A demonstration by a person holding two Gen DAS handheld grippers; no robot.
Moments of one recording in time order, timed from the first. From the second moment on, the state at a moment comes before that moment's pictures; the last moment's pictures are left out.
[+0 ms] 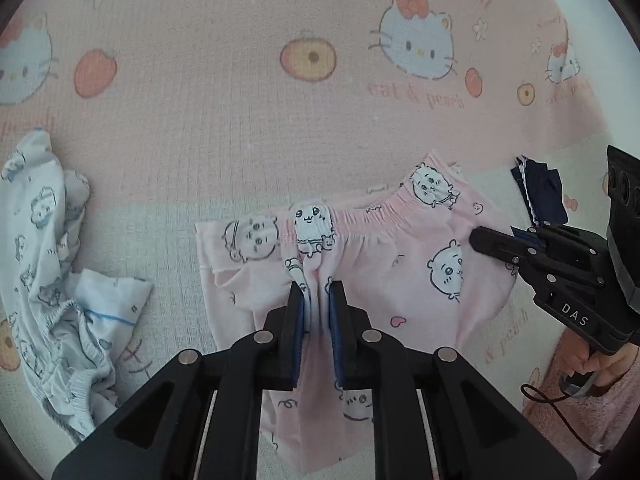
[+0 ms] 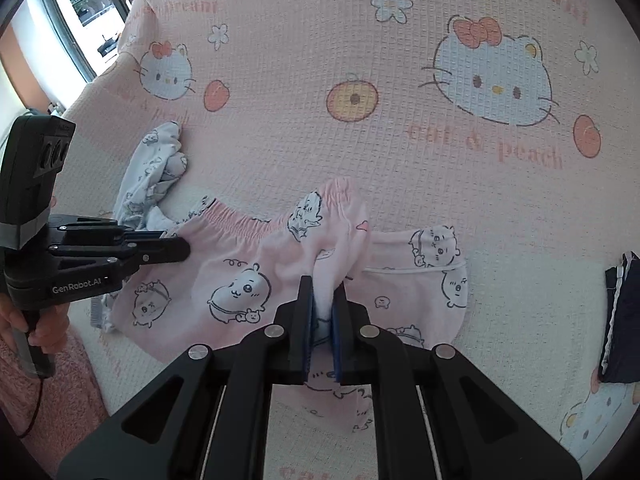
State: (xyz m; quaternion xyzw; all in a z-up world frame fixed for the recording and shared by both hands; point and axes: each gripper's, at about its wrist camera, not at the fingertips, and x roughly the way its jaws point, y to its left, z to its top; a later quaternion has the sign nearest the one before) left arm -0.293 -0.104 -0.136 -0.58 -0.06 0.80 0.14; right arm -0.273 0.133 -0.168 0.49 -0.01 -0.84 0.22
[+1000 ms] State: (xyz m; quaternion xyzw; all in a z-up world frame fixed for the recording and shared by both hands) left arm -0.310 -0.100 -0.170 -0.53 -0.11 0.82 0.19; right arm -0.304 0.144 -0.232 0.57 -0.07 -0.80 0.20
